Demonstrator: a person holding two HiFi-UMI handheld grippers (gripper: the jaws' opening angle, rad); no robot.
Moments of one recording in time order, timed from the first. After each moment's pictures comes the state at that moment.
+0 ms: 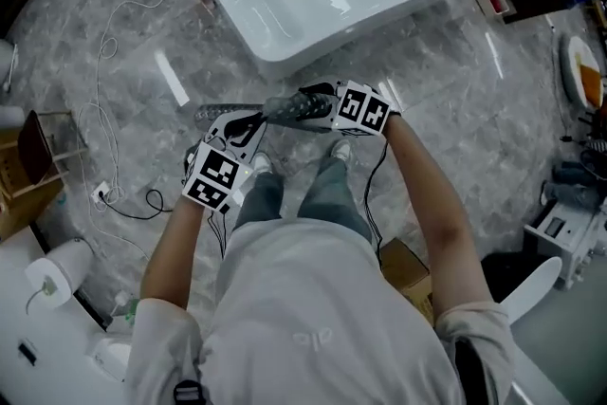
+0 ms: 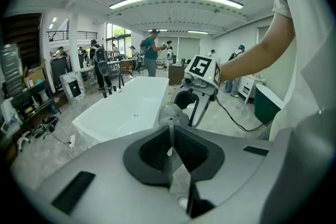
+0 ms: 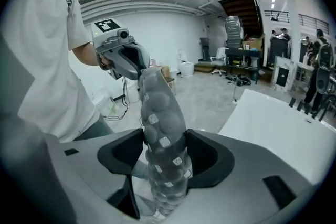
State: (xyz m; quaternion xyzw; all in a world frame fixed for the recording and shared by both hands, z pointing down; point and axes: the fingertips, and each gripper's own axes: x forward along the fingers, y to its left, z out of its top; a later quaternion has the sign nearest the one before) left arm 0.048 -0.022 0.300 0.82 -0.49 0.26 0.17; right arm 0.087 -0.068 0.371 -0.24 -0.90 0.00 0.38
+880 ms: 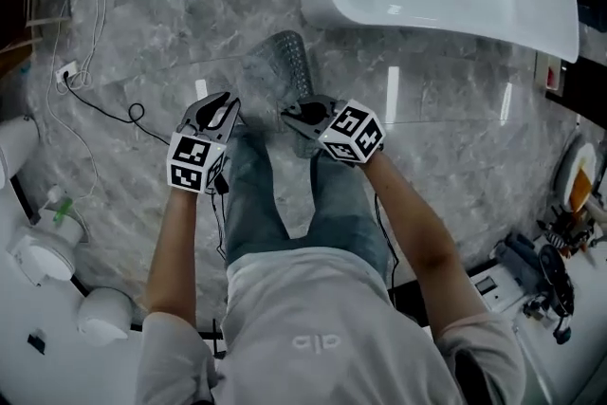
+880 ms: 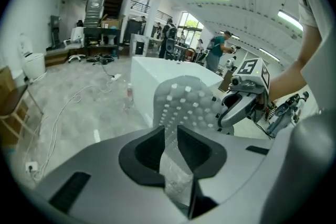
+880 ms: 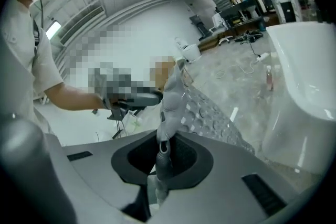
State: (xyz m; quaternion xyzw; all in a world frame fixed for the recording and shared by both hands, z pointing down) left arm -0.088 0.124 0.576 0.60 -0.70 0.12 0.38; right arm -0.004 0.076 0.578 -0.30 -0.84 0.22 0.40
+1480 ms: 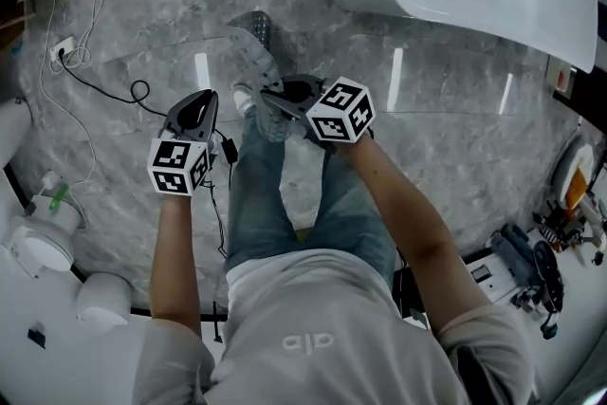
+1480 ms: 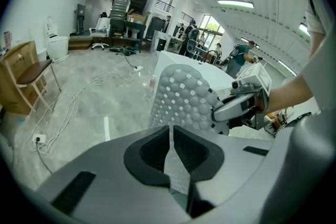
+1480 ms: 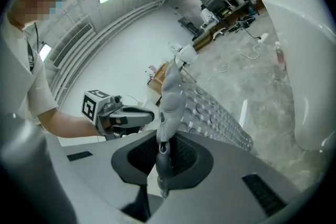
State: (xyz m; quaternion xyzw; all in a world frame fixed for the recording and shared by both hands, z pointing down) left arm -0.172 0.257 0.653 0.52 -0.74 0.08 0.43; right arm -0.118 0.183 0.648 -0.29 -0.82 0.32 0.37
